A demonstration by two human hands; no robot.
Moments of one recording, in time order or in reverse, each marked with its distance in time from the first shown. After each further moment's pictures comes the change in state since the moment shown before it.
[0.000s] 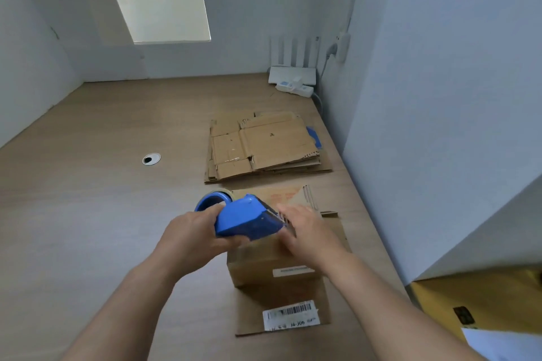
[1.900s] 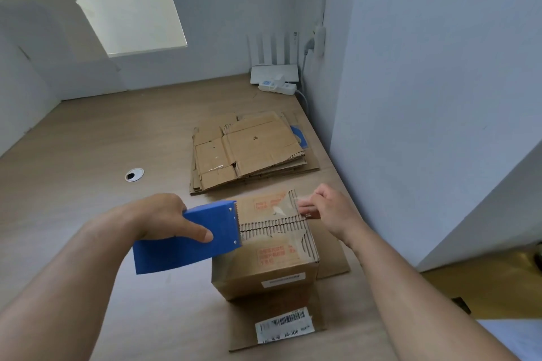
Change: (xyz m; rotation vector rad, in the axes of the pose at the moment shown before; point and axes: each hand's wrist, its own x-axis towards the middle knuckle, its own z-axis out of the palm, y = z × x) left_hand 0.062 -0.010 -0.051 0.090 -0.445 -0.211; right_hand 0.018 0.061 -0.039 0.748 0.142 0.378
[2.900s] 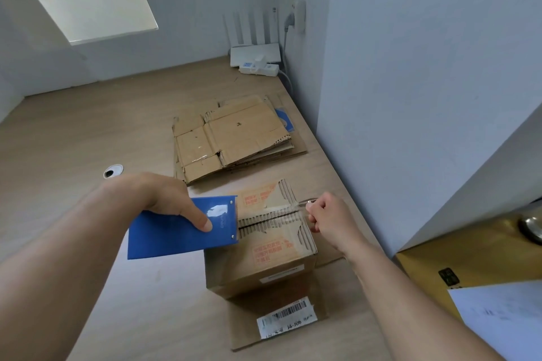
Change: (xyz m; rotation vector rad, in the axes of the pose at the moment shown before) left_hand 0.033 0.035 -0.022 0.214 -0.254 -0.062; right_hand -0.015 0.039 0.008 -0.097 0.183 0.127
